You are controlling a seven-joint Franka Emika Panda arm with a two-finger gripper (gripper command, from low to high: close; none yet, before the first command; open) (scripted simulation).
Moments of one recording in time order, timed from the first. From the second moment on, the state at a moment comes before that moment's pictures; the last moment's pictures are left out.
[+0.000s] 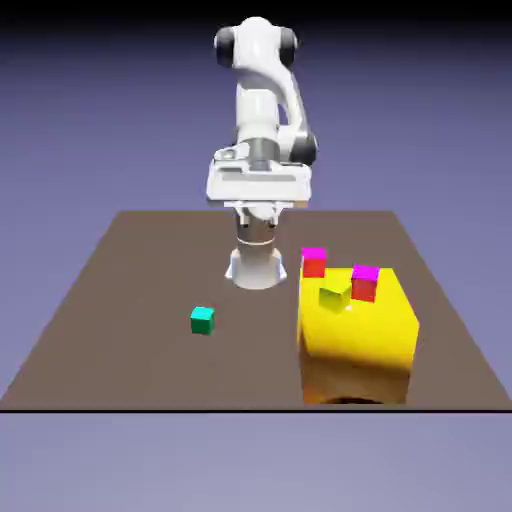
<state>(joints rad) 0.01 -0.55 -0.01 -2.82 -0.05 3.01 0.73</state>
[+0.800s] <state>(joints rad) 0.04 -0.11 -0.24 -2.92 -1.10 2.56 0.41</state>
